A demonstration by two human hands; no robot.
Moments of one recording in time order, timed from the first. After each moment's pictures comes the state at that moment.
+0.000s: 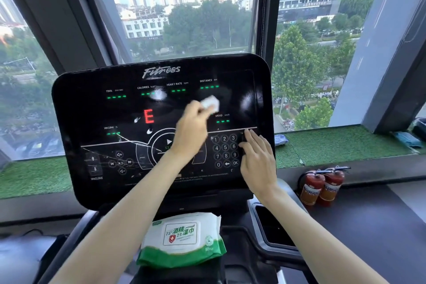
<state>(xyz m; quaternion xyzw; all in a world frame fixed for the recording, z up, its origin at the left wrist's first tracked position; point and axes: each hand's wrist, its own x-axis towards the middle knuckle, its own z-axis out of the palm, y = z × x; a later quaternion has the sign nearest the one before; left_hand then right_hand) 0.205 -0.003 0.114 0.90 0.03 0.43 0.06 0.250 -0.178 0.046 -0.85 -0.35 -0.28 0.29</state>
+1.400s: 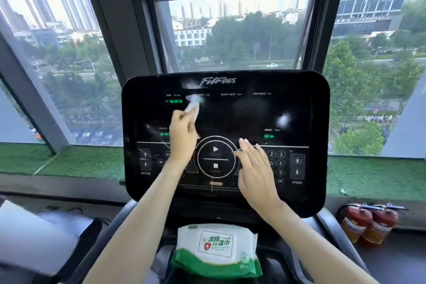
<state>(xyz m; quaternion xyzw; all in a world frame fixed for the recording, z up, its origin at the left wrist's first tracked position) 0.131 0.073 0.126 0.79 0.24 0.52 0.20 0.204 -0.100 0.060 -0.76 -0.50 -0.28 0.30</state>
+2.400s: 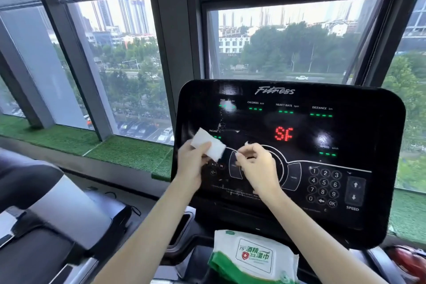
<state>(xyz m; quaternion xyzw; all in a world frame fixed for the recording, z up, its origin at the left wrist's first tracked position) 0.028 0.082 0.125 0.47 0.32 0.46 0.69 0.133 -0.027 0.118 -0.69 -0.34 0.15 0.61</state>
